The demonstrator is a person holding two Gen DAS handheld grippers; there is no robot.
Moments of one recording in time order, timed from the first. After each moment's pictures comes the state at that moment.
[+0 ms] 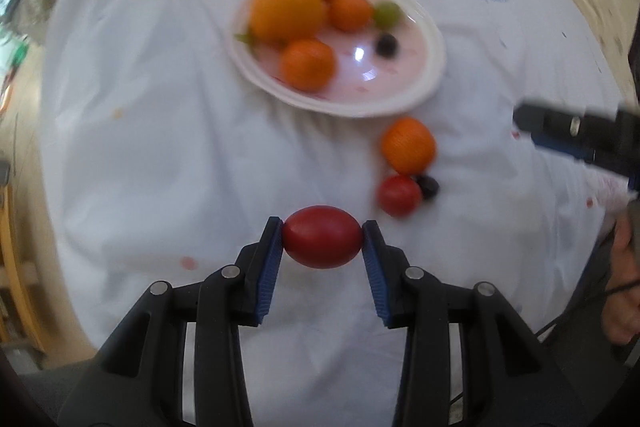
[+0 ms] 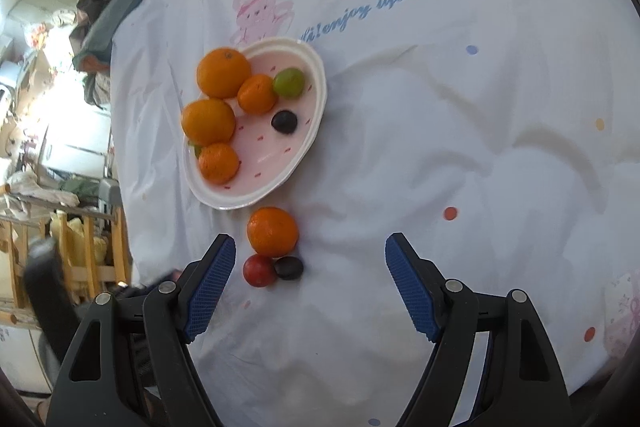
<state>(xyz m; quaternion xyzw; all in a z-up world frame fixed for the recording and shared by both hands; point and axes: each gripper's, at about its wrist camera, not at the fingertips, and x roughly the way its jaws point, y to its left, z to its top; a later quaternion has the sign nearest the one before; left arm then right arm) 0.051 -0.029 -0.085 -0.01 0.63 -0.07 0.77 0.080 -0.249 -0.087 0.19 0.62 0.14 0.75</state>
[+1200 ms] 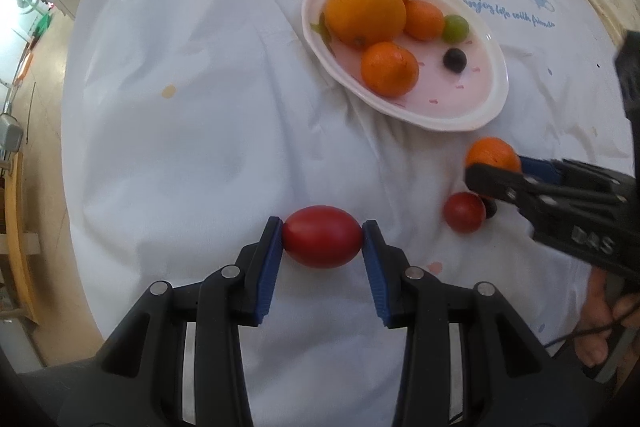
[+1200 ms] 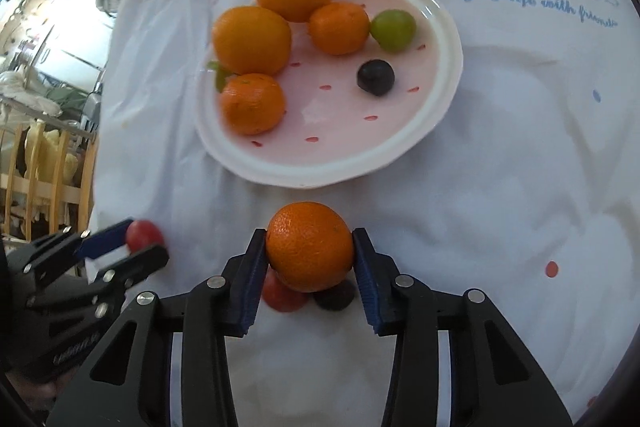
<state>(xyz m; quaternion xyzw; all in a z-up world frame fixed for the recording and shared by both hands) 0.055 0.010 -0.111 -0.03 0.63 -0.02 0.77 0.088 -0.168 -0.116 0.07 0.63 0.22 0.74</state>
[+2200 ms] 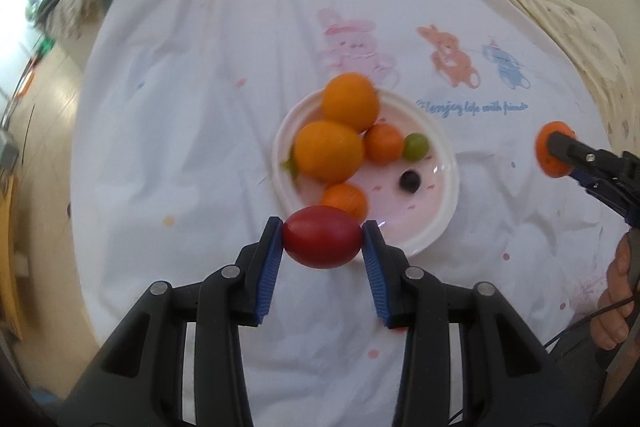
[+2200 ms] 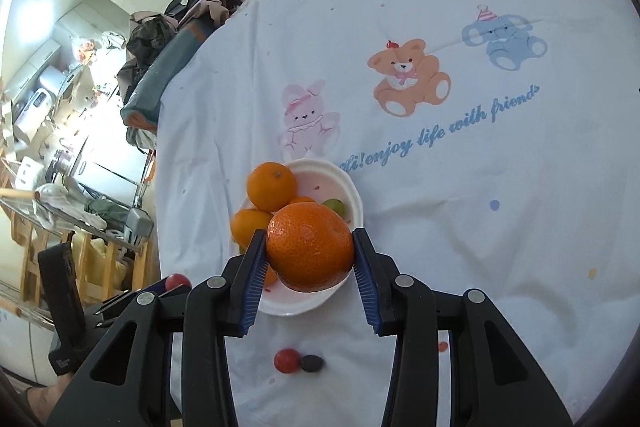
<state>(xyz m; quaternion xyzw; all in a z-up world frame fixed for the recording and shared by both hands) 0.113 -0.012 -0.043 -0.05 0.56 -0.04 0.83 0.154 -0.274 -0.031 0.21 0.51 0.20 0.81</state>
